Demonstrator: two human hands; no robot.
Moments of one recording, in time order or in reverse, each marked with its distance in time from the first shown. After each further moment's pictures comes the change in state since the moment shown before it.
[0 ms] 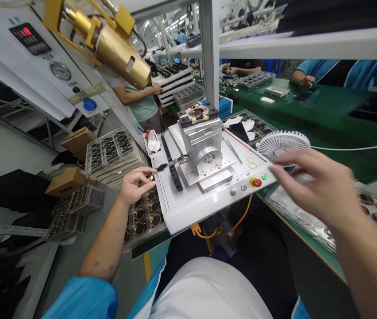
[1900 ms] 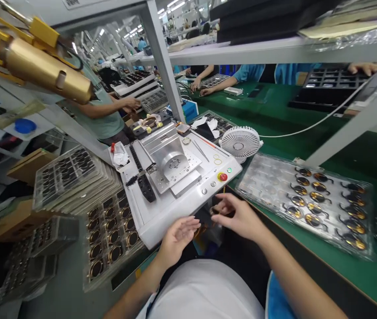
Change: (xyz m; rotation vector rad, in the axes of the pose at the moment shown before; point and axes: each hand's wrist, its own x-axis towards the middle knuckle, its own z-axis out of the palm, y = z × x) left_hand -0.100 0.075 0.195 -0.932 -0.281 -0.659; right_hand -0.123 0.028 0.083 0.604 -0.458 0.515
